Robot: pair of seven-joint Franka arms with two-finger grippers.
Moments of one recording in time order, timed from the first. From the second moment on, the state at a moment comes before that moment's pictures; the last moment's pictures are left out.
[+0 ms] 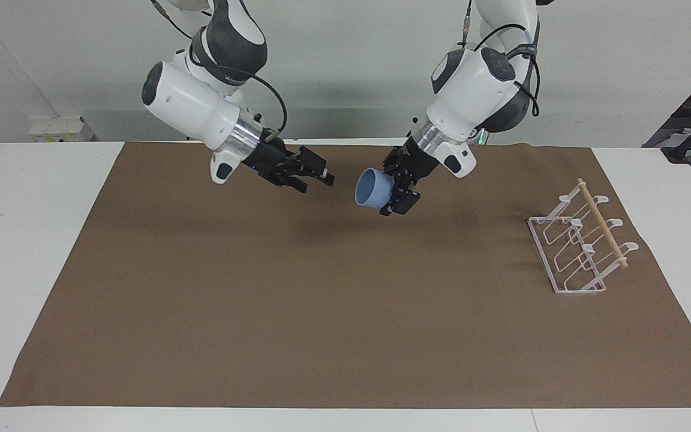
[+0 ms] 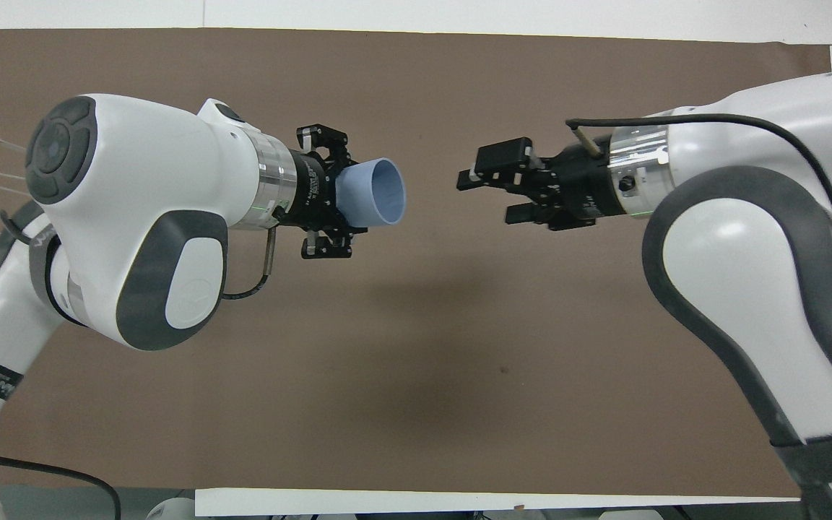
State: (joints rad) left arm -0.61 0.09 0.05 -1.80 -0.33 2.12 -1.89; right arm 0.14 -0.01 0.09 -1.85 0.67 1.98 0.31
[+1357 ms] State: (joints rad) left arm -0.30 0.21 0.05 -1.89 1.27 1.90 -1.89; right arm -0.13 -0.02 0.09 -1.54 0.00 1.41 0.07
